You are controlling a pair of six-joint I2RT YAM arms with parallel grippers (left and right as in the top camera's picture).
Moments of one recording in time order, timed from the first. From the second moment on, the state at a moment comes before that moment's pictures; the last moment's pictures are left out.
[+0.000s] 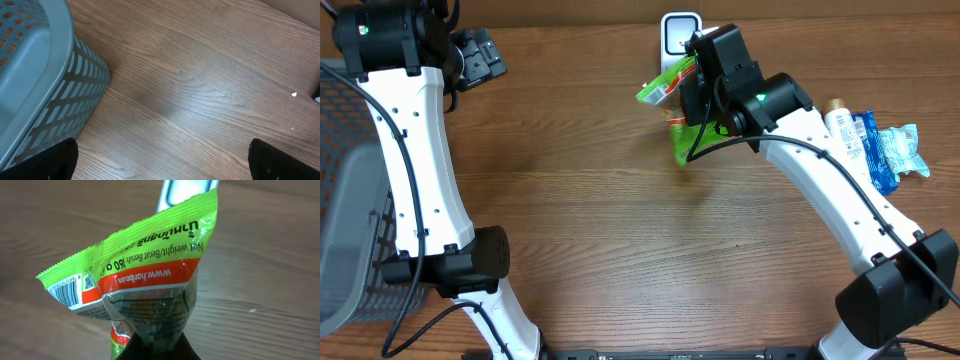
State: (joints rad) left arm 0.10 2.02 2.59 -1.68 -0.18 -0.38; right arm 0.49 1.81 1.71 -0.78 0.13 0.20
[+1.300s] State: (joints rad) left arm 0.10 2.02 2.59 -1.68 -0.18 -0.38; right arm 0.45 2.33 1.71 0.66 0.68 -1.03
